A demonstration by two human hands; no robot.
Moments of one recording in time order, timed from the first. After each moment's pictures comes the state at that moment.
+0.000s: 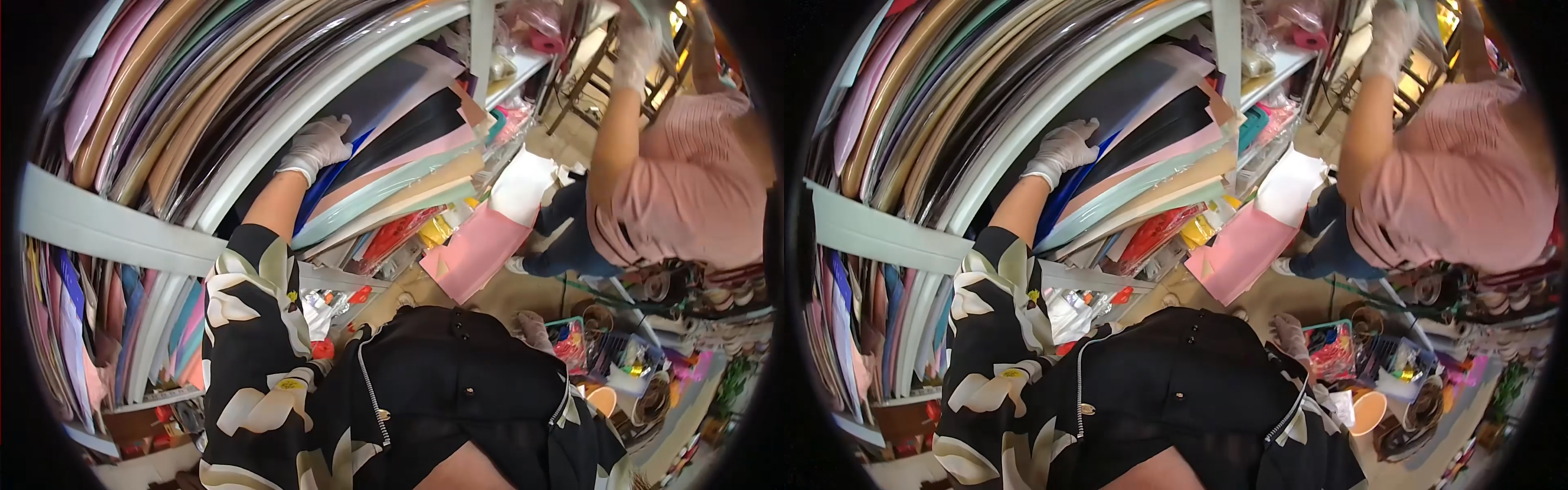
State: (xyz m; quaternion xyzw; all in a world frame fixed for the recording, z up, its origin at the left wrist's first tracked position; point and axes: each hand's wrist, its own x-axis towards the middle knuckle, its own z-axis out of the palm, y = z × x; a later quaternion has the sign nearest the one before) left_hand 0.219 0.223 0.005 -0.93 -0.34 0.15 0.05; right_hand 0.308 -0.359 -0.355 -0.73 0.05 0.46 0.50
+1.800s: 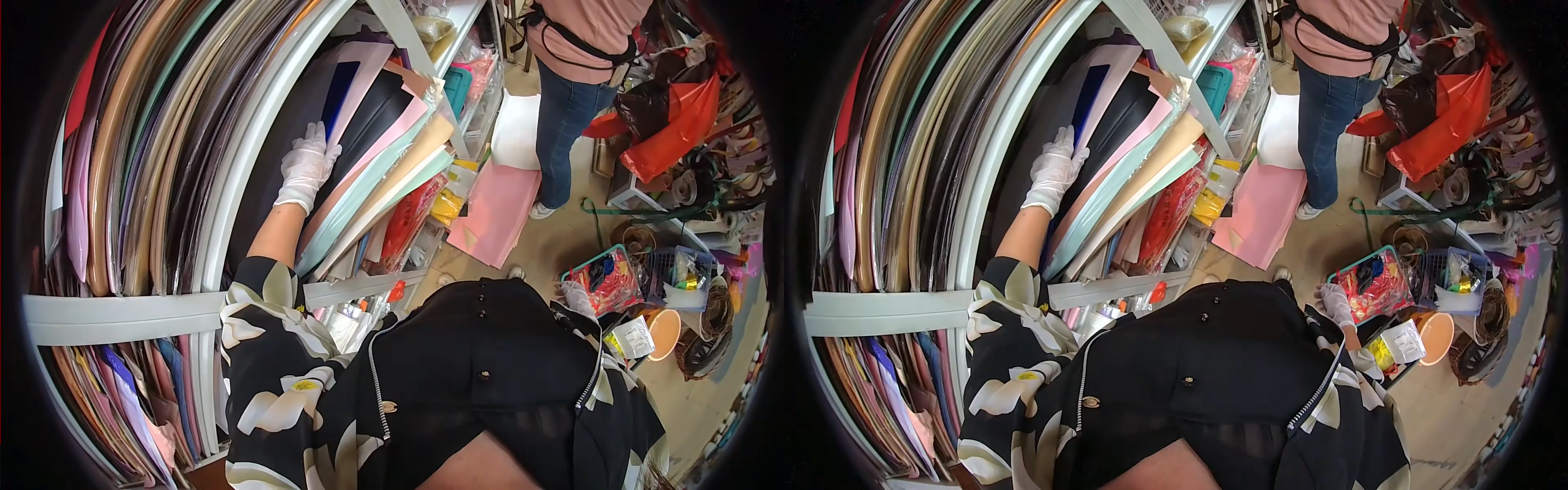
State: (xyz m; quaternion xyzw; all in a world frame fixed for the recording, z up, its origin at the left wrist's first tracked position) left_hand 0.244 0.214 -0.041 -0.95 -0.23 0.03 0.20; right_hand 0.262 -0.429 -0.405 -0.71 0.17 0.42 0.54
